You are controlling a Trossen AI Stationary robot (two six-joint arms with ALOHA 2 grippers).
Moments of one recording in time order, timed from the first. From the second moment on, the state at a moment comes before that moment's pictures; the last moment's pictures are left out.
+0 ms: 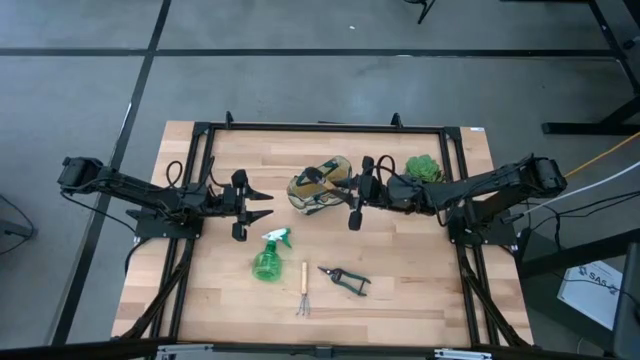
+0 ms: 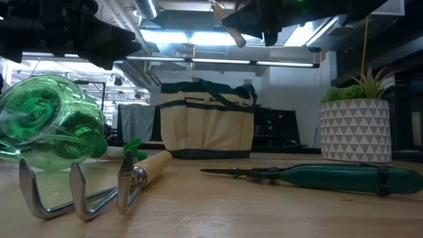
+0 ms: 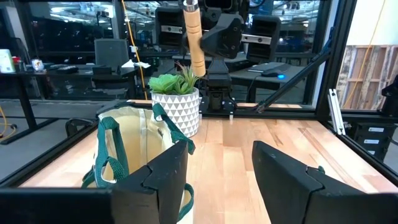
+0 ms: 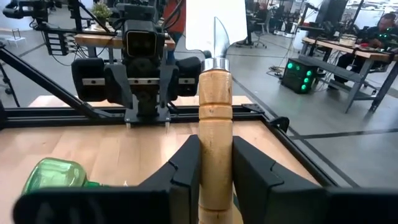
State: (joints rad) left arm -0.11 0.76 0.10 0.70 -0.21 -0.02; right arm 0.10 1.41 0.78 0.50 0.32 -0.05
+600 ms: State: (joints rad) left arm -0.11 0.76 0.10 0.70 -0.21 -0.02; right arm 0.04 1.41 0.78 0.31 0.45 -0.17
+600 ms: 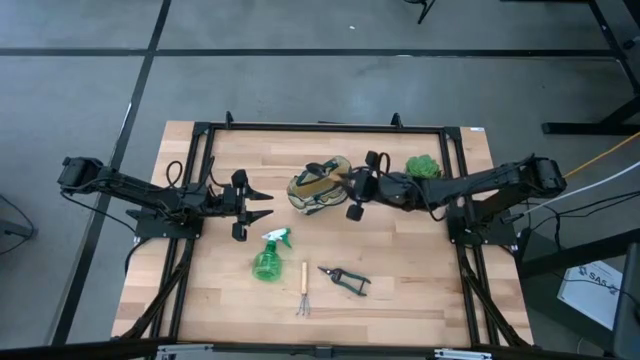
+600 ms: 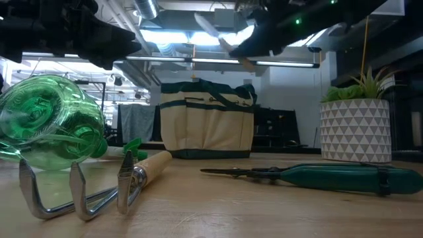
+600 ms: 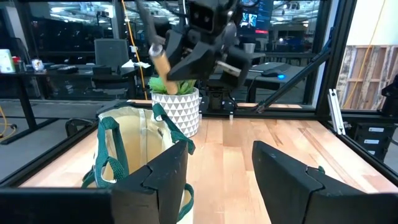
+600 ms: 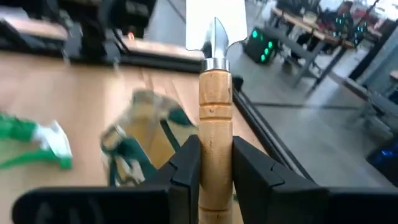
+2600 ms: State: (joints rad) left arm -0.11 0.76 0.10 0.68 -0.21 -0.02; right arm -0.05 1.52 1.03 -0.03 0.40 -0.59
